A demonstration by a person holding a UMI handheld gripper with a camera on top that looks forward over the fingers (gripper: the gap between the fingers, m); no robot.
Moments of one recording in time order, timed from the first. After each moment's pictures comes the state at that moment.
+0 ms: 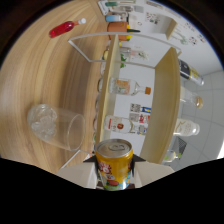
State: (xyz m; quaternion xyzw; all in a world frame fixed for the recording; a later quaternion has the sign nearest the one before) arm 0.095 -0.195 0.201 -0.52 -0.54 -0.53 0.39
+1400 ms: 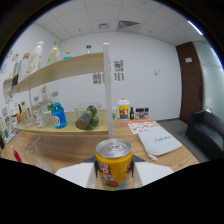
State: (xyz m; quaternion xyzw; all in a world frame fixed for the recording) arm 0.274 -0.215 0.128 -0.80 0.04 0.00 0.60
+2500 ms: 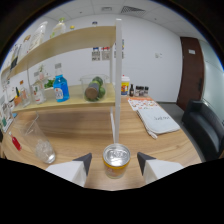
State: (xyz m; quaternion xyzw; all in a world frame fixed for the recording) arm 0.258 -0.254 0.078 -0.87 0.03 -0.02 0.49
